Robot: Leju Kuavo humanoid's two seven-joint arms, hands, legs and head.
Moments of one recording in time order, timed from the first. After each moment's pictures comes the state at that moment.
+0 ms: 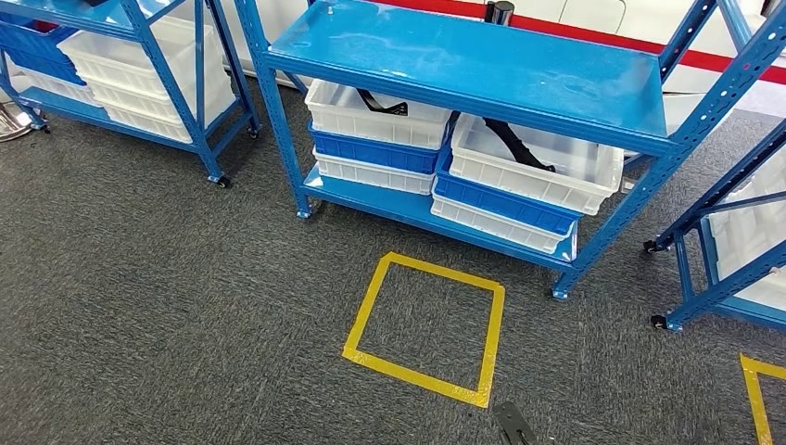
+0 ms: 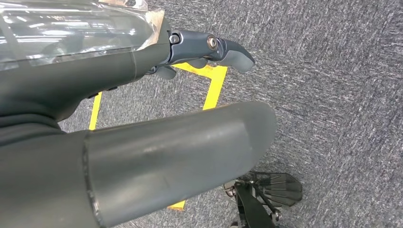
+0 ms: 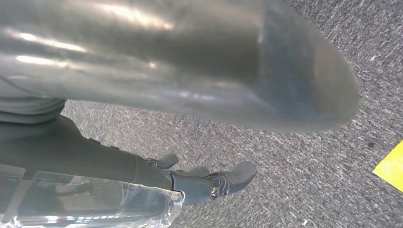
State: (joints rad) left arm -0.07 -0.11 0.97 -0.18 -1.07 -0.08 -0.32; right arm -0.03 0.03 -0.17 -0.17 0.43 -0.08 0.12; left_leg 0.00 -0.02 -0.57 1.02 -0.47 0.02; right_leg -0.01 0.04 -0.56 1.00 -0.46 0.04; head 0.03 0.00
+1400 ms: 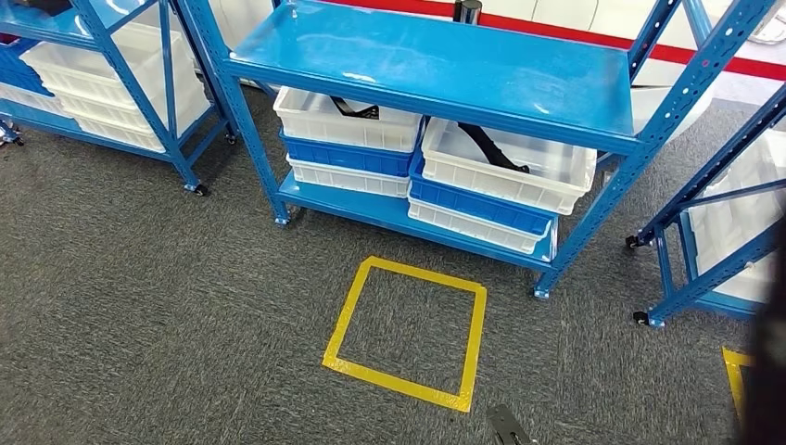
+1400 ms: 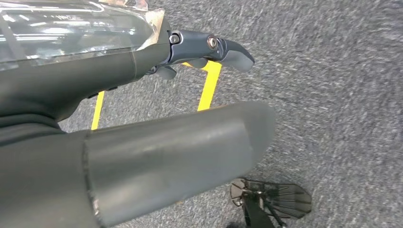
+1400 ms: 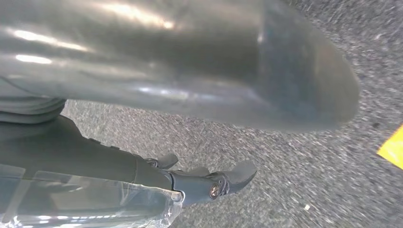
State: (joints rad) left arm -0.07 -0.10 0.97 -0.19 -1.07 -0.07 -0.30; right arm -0.03 0.04 -0.16 -0.17 0.46 -0.08 0.13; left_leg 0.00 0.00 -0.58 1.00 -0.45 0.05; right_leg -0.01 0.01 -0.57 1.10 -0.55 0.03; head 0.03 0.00
